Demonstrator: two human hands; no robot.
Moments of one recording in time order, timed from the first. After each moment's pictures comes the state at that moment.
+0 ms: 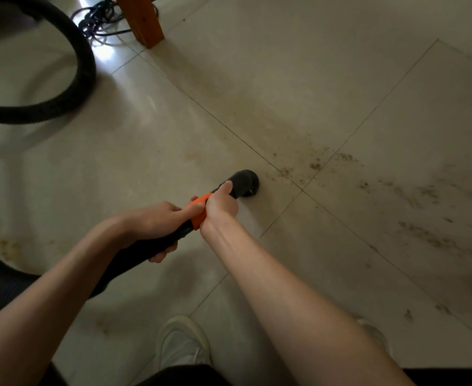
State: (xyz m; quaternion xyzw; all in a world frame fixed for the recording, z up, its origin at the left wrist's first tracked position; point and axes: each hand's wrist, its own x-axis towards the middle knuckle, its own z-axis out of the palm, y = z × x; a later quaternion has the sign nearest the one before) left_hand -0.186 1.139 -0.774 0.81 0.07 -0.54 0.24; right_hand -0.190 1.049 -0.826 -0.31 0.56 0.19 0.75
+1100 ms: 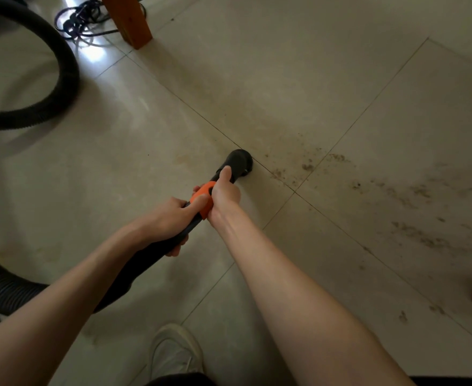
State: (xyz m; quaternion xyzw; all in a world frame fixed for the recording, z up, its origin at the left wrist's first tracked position) left_hand -0.183 1.110 -0.796 0.83 0.07 -0.47 0.28; right_hand -0.175 1.021 -0.837 -0.34 0.51 0.18 0.77
